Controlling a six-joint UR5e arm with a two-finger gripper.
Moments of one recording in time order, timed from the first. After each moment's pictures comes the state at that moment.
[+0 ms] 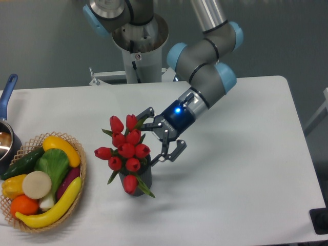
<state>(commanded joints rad) 2.77 -1.78 -2.01 -0.75 0.38 1.50</state>
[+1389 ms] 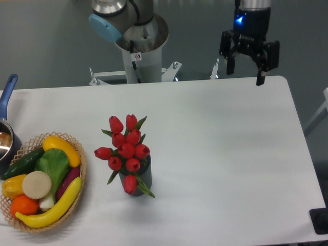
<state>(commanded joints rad) 2.96 -1.48 -1.74 -1.18 1.19 1.93</state>
